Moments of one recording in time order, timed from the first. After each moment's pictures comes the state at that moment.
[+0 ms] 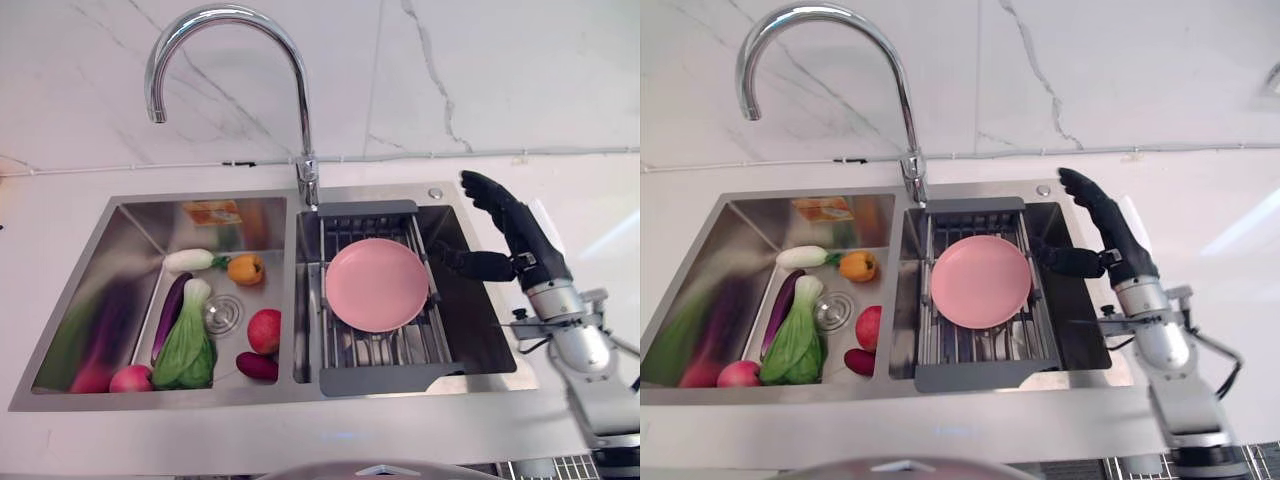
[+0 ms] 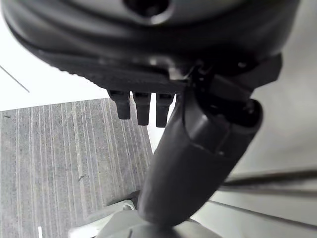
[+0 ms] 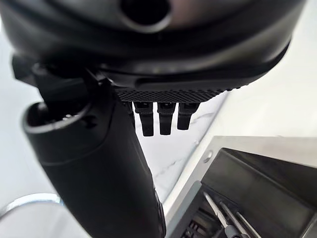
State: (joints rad) left arm 0.05 0.17 -0.07 1.22 0.13 0.01 0.23; right arm 0.12 -0.72 -0.09 -0.32 0.07 -0.13 0.03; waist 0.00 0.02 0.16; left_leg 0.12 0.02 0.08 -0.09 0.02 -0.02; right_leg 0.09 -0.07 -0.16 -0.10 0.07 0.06
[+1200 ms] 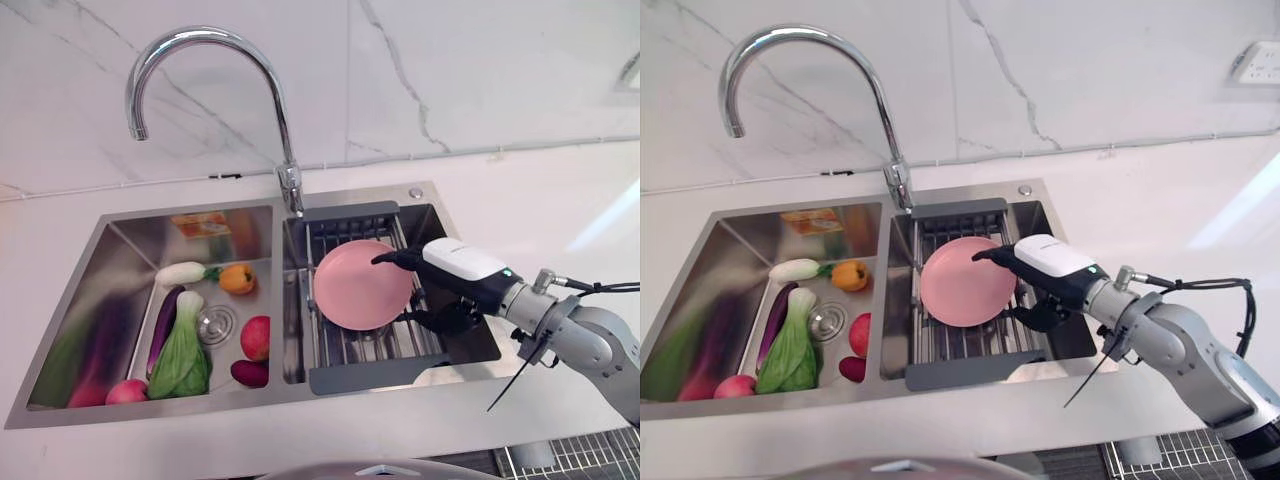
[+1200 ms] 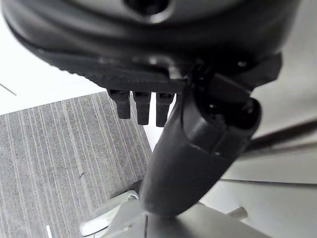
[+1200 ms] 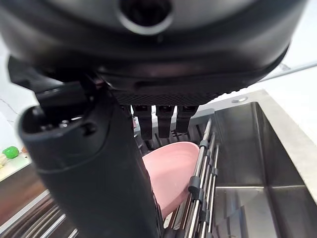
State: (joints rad) left arm 0.09 0.18 -0.07 1.20 0.17 -0.01 0.15; right arm 0.08 -1.03 0.15 -0.38 -0.24 -0.20 0.30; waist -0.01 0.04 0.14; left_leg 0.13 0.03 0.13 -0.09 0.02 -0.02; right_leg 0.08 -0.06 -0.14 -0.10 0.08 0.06
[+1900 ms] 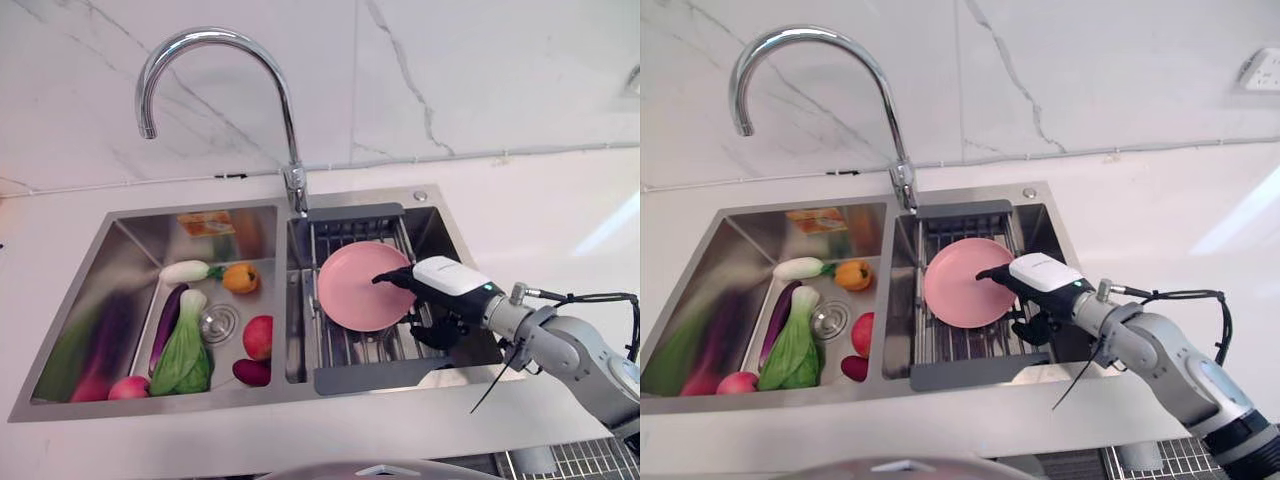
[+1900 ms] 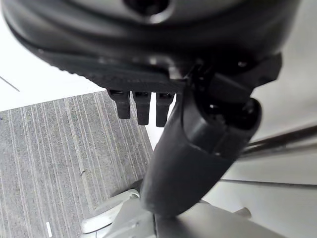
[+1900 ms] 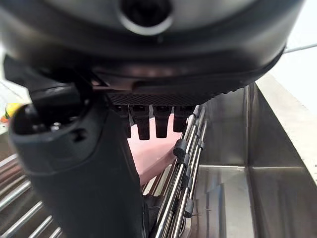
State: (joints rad) left arm 0.09 0.18 -0.06 1.20 0.17 -0.01 0.15; right arm 0.04 -0.95 0.24 -0.28 -0.46 -0.19 0.31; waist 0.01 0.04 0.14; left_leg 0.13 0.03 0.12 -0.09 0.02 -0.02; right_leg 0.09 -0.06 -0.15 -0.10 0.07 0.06
